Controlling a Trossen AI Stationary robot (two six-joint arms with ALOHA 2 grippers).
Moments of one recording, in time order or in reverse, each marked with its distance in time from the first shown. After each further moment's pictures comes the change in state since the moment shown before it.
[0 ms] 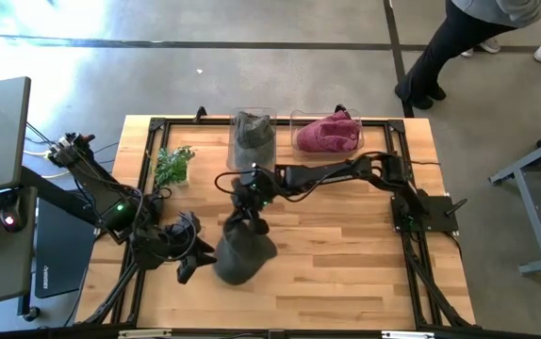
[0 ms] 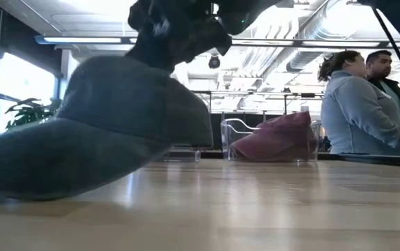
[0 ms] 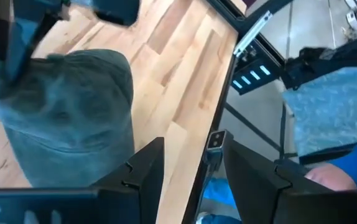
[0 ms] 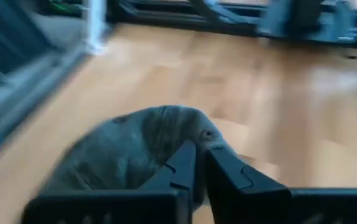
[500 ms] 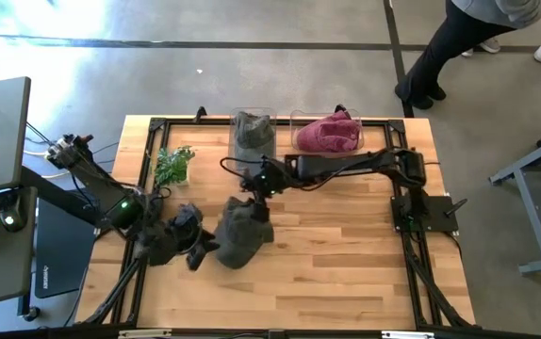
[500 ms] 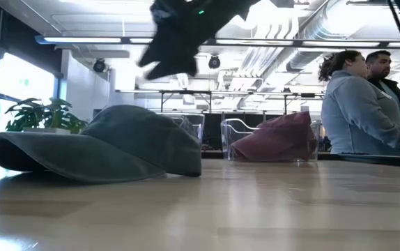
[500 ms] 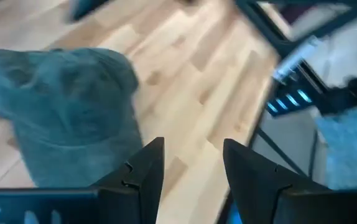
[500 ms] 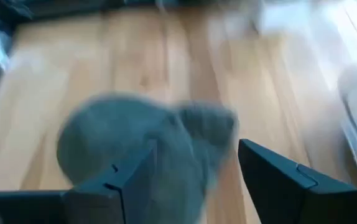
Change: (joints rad) left arm 0.060 0.007 0.000 -0.107 -0.060 -0.087; right arm -0.003 -0.154 0.003 -0.271 0.351 0.216
